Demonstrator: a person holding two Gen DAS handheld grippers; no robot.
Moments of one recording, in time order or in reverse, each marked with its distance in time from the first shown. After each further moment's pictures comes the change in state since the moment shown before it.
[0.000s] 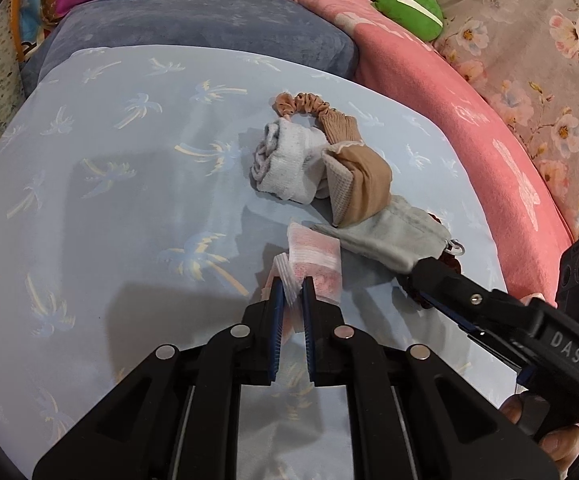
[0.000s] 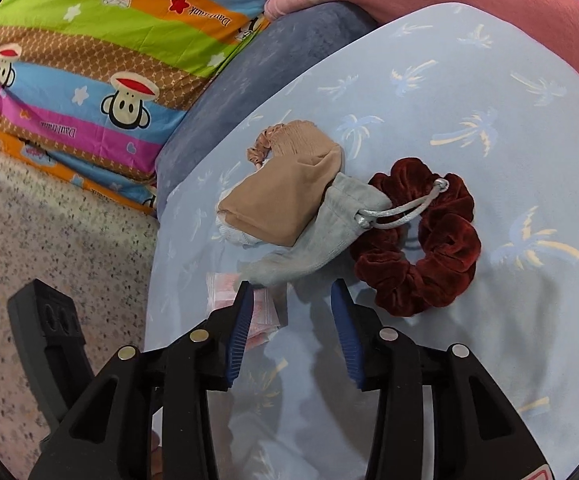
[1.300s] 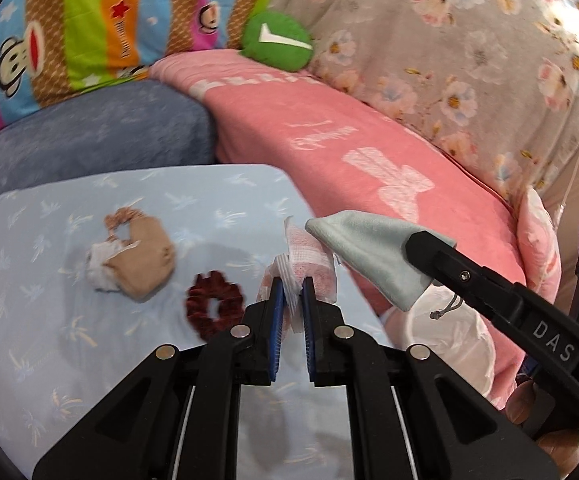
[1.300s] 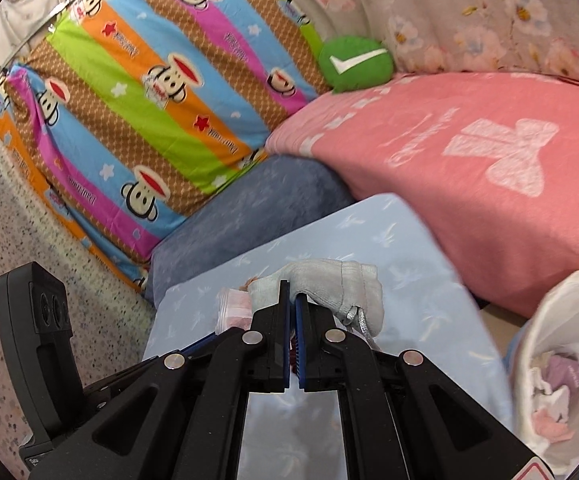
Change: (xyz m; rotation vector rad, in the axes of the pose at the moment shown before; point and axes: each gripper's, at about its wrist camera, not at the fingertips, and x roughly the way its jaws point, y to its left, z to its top) left arm -0.067 -0.185 -0.007 0.309 -0.168 -0.174; right arm -0.236 0.012 0.011 -0.162 -0.451 -0.149
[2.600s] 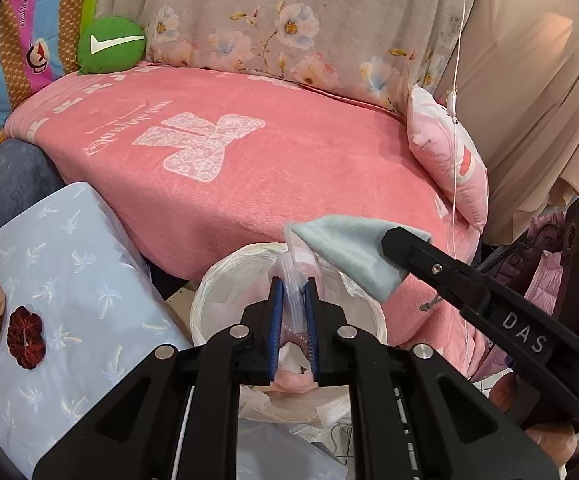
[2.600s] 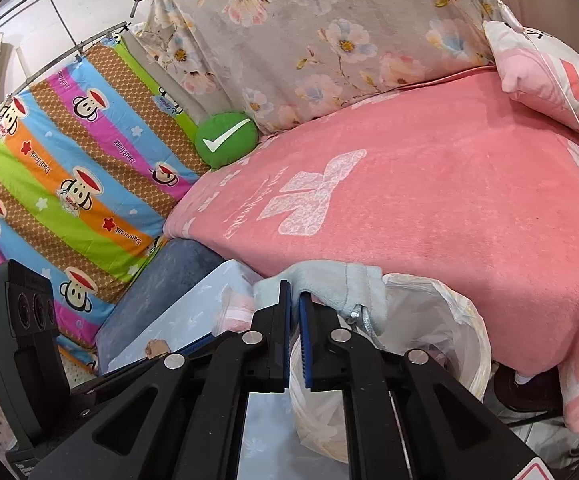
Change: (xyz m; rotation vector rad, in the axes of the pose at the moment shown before) left arm 0.049 -0.219 -0.041 0.331 0.117 -0.231; right arm -0.169 -0.200 -0.017 0.246 -0.199 -0.235
